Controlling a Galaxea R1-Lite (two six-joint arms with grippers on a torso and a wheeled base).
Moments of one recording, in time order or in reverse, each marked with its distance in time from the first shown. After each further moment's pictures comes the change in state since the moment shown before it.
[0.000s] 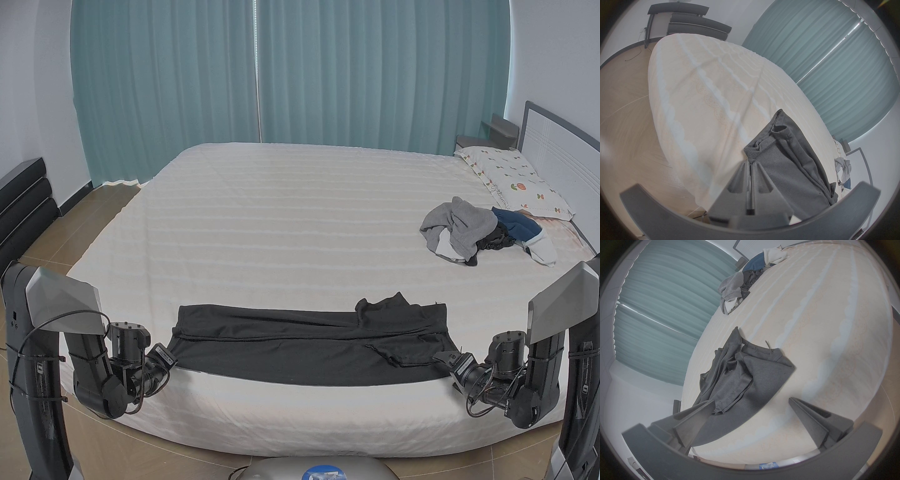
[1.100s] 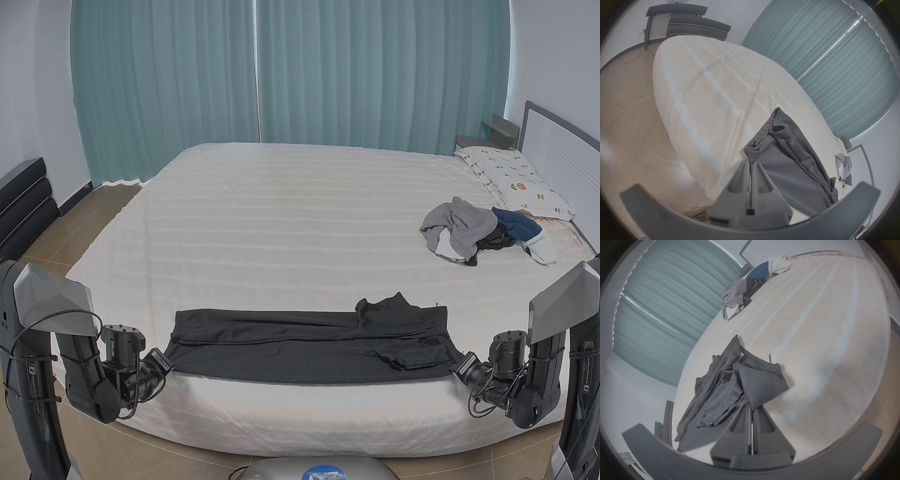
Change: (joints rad) left arm -0.005 -0.059 0.076 0.010 -0.001 0.014; right arm -0.007 -0.003 0.001 0.000 -0.089 -0.062
